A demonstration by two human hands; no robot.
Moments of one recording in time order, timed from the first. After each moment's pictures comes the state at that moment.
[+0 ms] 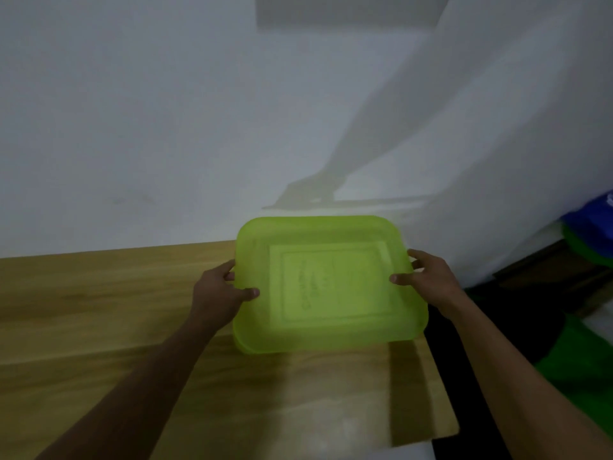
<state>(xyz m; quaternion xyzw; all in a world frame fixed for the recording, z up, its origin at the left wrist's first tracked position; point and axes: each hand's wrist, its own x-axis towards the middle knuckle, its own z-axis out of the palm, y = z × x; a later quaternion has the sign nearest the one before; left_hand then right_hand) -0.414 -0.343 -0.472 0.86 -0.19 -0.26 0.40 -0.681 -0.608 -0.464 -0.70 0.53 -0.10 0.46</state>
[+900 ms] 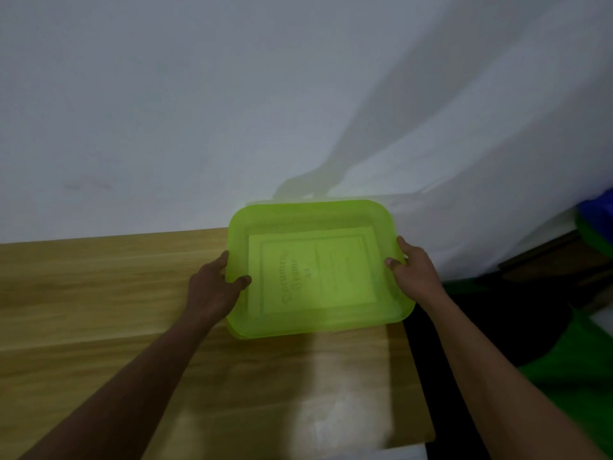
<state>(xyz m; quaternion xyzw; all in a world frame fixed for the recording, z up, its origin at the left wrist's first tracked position) -0.448 -0.392 -0.499 0.90 -0.20 -0.22 0.32 -0.689 -0.654 -0.512 -0.73 0.52 -0.09 0.43</state>
